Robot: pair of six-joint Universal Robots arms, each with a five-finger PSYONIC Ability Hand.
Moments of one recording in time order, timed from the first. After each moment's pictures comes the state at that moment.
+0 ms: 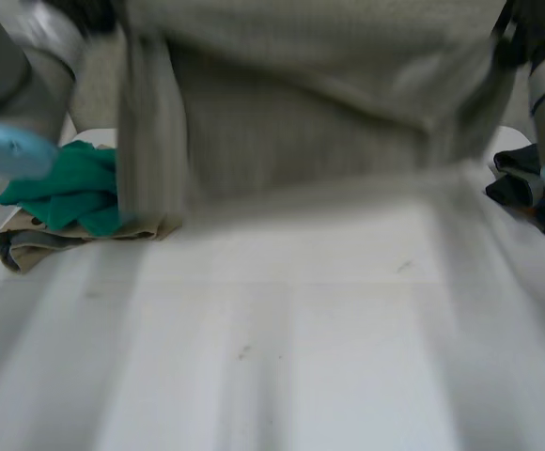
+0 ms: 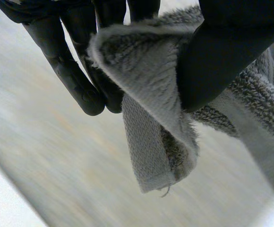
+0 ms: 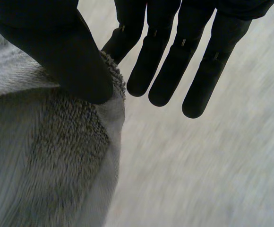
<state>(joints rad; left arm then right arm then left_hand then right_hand) 4.38 -2.13 -0.68 3.23 -1.57 3.59 1.77 -0.95 0.79 -0.16 1.61 3.02 1.12 1.19 1.19 1.20 0.97 1.14 1.18 1.19 1.19 1.01</state>
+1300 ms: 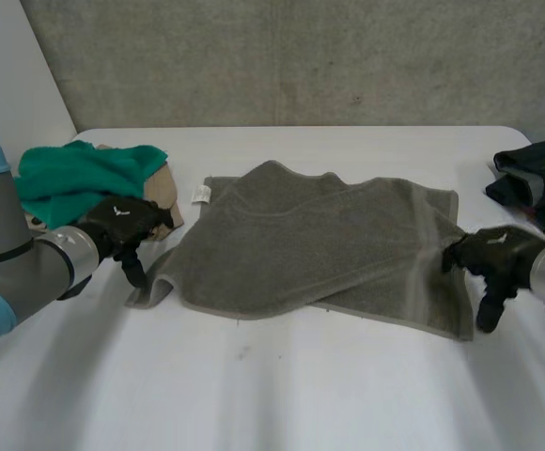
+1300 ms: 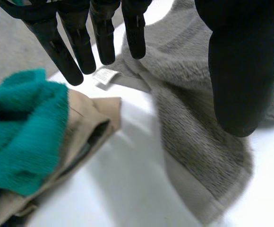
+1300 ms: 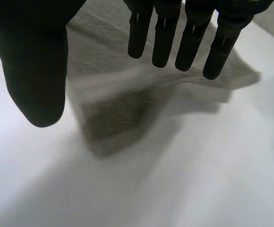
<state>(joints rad) 4.54 -2.06 -1.46 3.05 -1.26 3.63 1.68 -1.27 1.54 0.42 1.34 2.54 0.36 0.37 0.37 0.37 0.20 0.45 0.44 0.45 0.45 0.29</state>
